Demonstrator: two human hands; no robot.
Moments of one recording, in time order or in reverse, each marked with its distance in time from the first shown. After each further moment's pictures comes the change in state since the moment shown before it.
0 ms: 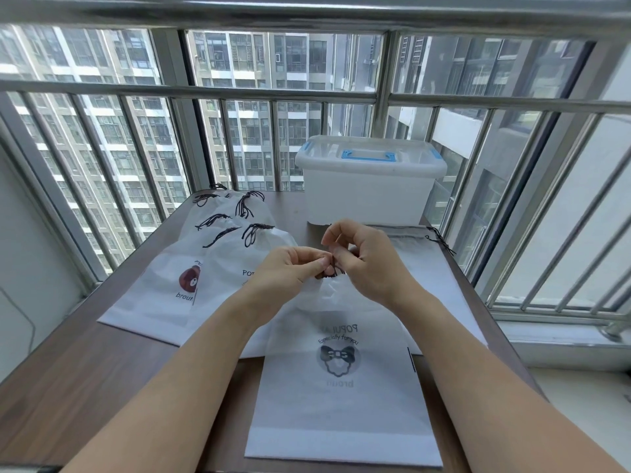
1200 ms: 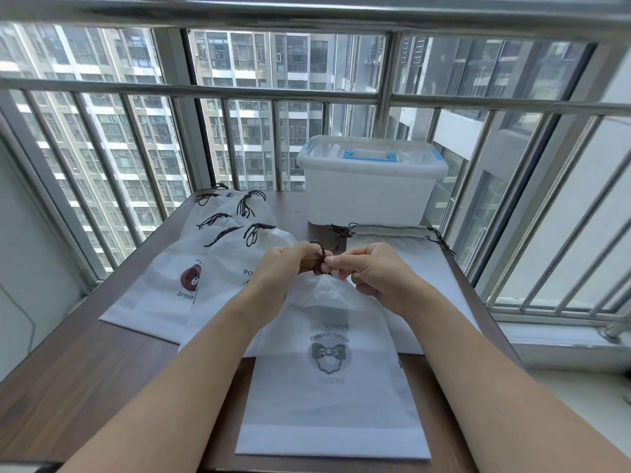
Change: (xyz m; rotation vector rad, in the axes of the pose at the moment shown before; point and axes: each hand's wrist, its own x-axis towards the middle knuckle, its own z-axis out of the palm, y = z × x) left_hand 0.009 -0.007 -0.002 -0.176 0.127 -0.049; right_hand 0.000 0.016 -0.004 0.487 -0.157 0.562
